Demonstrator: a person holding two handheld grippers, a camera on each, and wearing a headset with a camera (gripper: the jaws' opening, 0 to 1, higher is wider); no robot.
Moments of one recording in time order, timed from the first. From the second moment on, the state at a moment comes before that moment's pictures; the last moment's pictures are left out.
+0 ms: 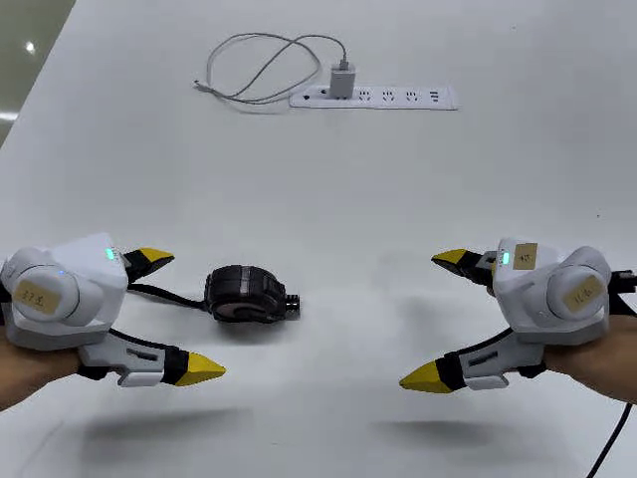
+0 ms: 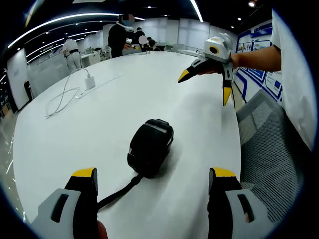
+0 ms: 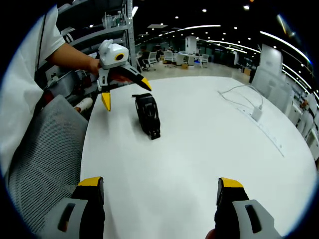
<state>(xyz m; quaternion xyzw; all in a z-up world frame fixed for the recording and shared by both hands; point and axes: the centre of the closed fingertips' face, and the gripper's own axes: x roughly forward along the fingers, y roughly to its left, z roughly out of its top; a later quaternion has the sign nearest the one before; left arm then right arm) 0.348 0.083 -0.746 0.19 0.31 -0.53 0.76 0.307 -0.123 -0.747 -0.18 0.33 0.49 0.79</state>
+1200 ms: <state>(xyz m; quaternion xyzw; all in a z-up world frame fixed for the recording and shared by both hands) 0.365 0.068 -0.765 0.23 0.32 -0.57 0.72 0.323 -0.090 -0.755 -0.18 0.33 0.53 0.76</state>
